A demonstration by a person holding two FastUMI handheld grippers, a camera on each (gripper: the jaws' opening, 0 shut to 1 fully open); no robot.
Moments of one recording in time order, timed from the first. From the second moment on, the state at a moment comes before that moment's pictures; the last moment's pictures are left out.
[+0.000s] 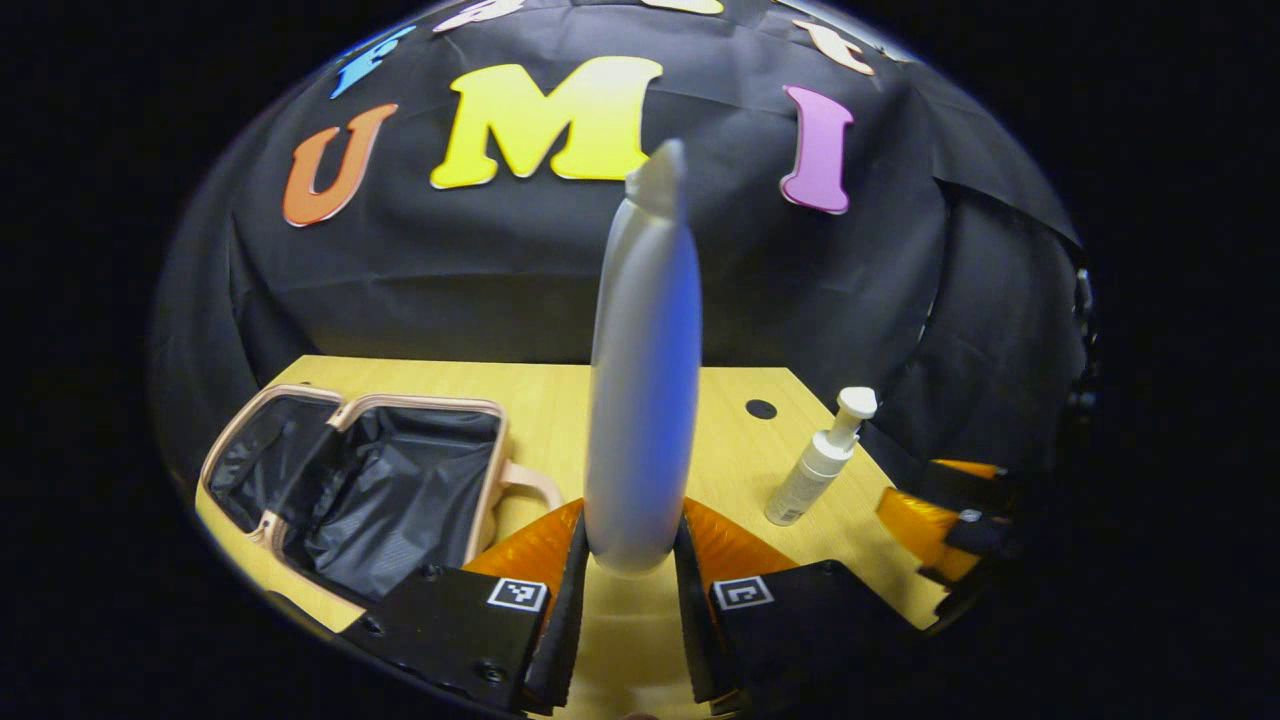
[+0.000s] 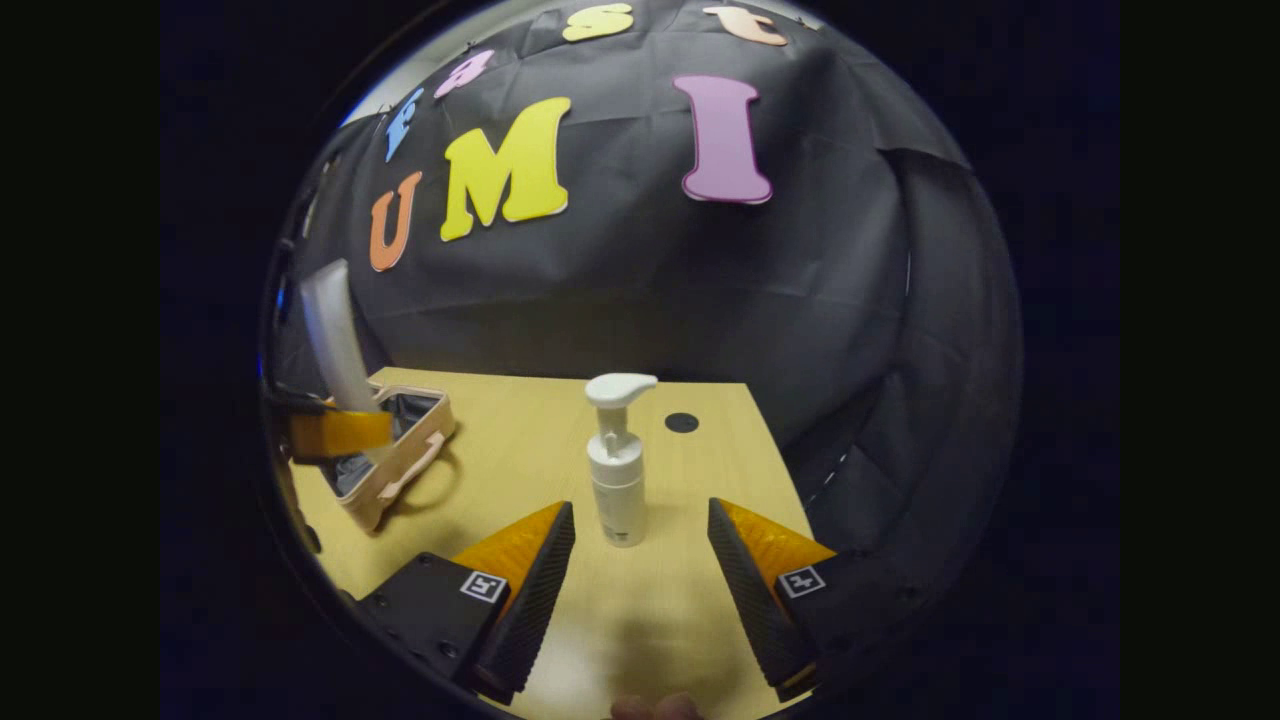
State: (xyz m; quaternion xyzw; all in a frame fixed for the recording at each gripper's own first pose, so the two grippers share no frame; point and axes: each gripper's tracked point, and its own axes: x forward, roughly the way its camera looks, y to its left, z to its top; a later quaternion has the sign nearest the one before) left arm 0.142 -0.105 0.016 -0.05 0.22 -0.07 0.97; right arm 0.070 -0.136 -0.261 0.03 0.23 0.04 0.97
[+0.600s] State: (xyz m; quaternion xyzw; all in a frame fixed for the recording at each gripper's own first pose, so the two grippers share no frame) left arm 0.115 0.024 0.048 -0.04 0.22 0.04 0.97; right arm 0.139 -0.108 -0.345 0.02 0.28 0.04 0.96
